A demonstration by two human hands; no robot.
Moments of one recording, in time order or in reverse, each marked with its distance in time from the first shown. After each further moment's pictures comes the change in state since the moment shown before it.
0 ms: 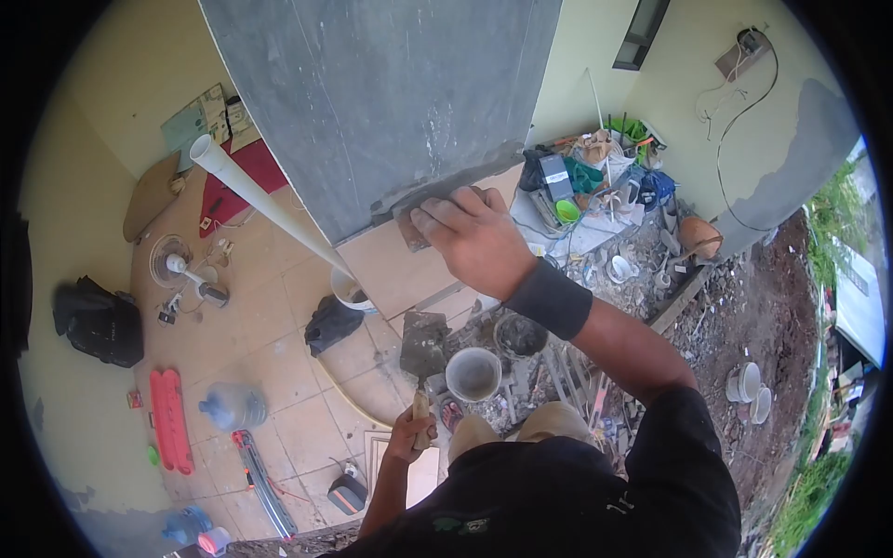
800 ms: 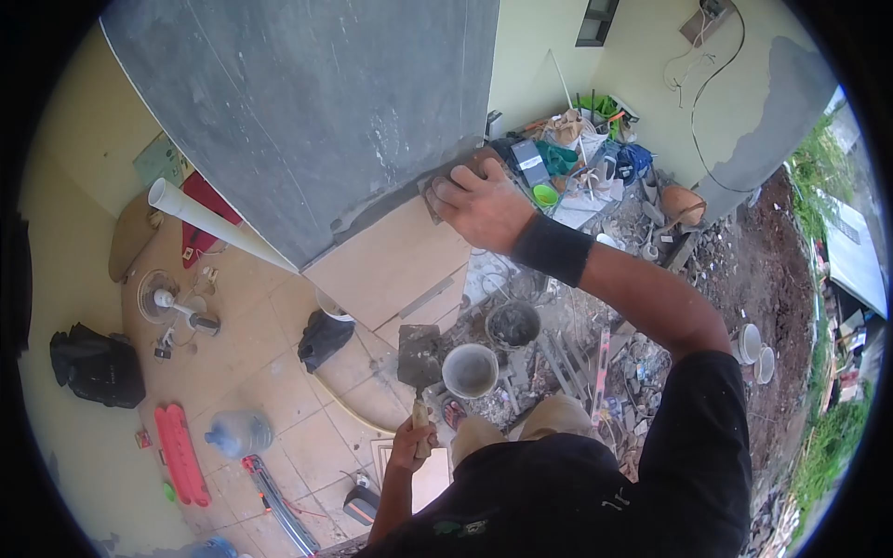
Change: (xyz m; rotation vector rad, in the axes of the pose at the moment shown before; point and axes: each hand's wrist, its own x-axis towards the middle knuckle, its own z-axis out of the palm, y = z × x) left_hand 0.006 -0.007 -0.012 -0.006 0.007 -0.122; right_hand -0.029 0.074 0.013 -0.341 -0.178 -0.151
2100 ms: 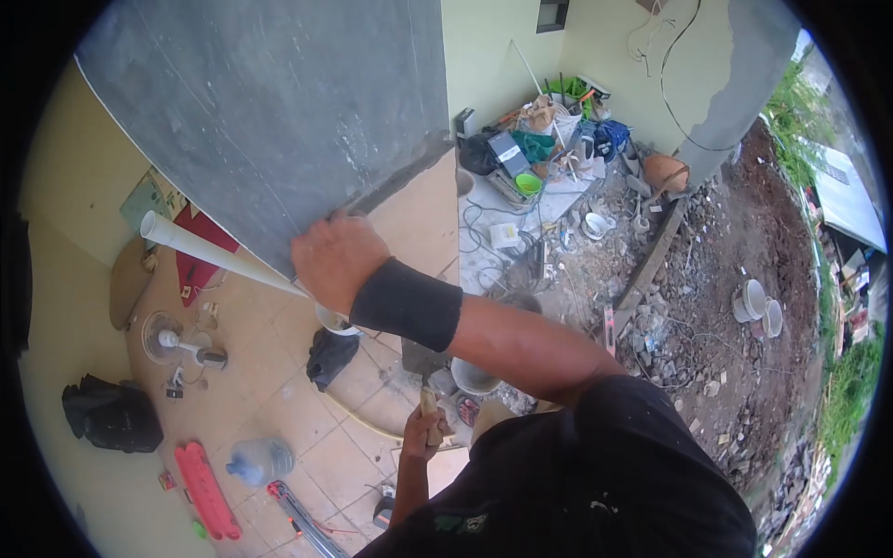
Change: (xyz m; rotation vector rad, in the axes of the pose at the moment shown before) left_hand 0.014 0.021 0.014 0.047 -0.037 0.011; right_hand 0.111 -0.109 -0.061 0.561 -0.022 0.492
